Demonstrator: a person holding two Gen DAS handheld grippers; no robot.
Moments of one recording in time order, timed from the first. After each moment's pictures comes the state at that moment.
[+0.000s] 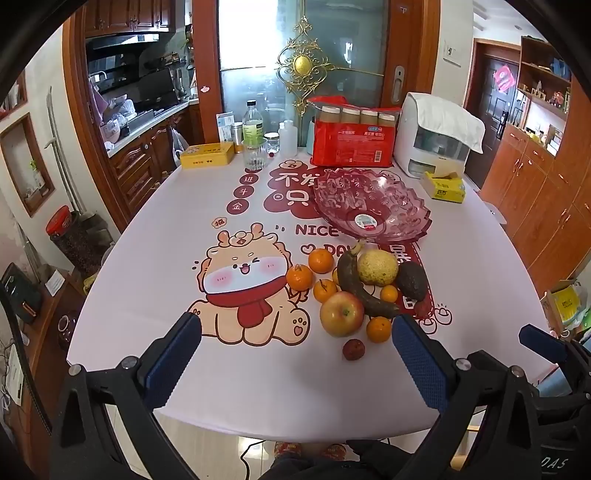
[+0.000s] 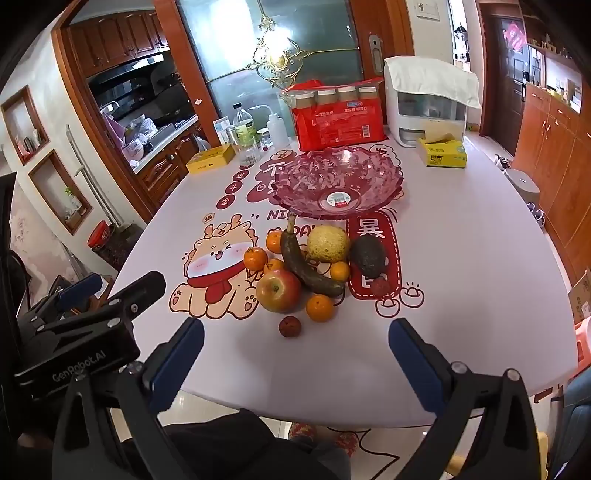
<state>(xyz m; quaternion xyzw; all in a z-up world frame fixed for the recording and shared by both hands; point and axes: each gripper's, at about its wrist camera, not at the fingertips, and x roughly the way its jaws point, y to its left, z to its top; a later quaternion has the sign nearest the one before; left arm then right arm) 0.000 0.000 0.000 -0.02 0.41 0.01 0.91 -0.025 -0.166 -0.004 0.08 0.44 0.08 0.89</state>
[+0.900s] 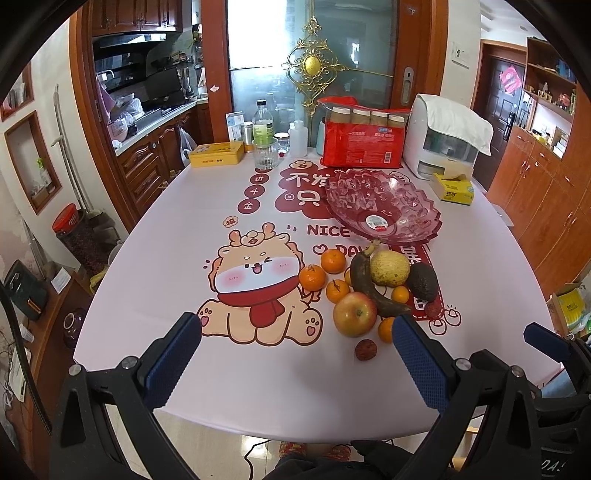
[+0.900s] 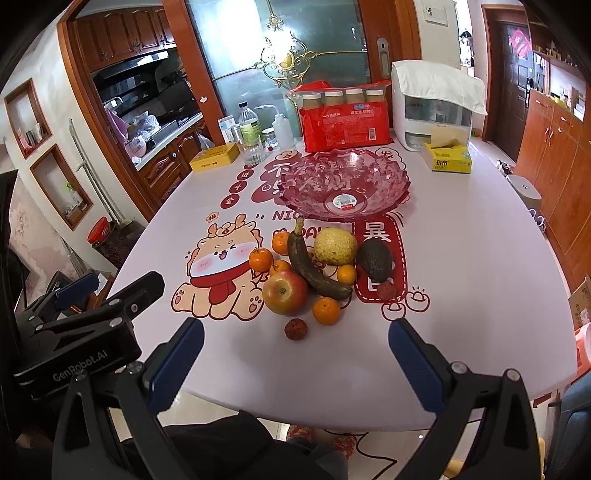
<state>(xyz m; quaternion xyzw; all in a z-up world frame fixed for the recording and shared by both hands) 0.001 0.014 0.000 -0.01 0.40 0.02 0.91 -0.020 -0.152 -0.003 0.08 0.44 0.07 0.89</state>
